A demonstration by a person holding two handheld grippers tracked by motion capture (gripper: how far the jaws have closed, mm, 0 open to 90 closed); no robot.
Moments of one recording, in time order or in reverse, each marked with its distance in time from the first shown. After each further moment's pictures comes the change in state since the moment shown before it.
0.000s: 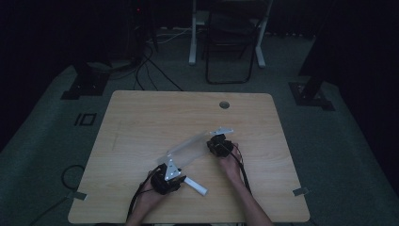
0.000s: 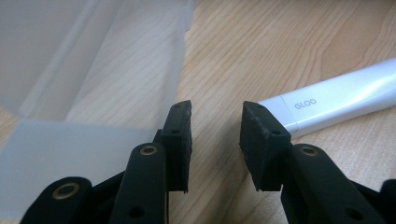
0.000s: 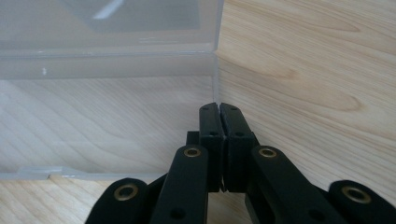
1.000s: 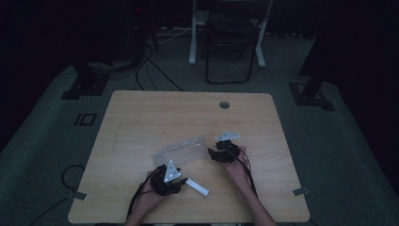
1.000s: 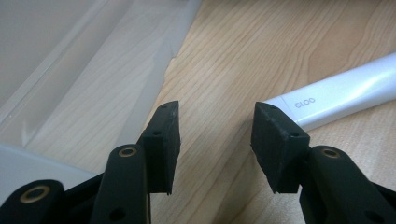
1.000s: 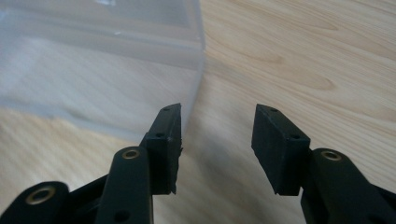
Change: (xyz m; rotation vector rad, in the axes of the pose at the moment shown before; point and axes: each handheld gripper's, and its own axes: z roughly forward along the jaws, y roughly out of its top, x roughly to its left) left arm -0.003 0.000 -0.006 -0.023 -0.006 0.026; right arm 0.001 -0.015 -0.034 -0.025 0.002 -0.047
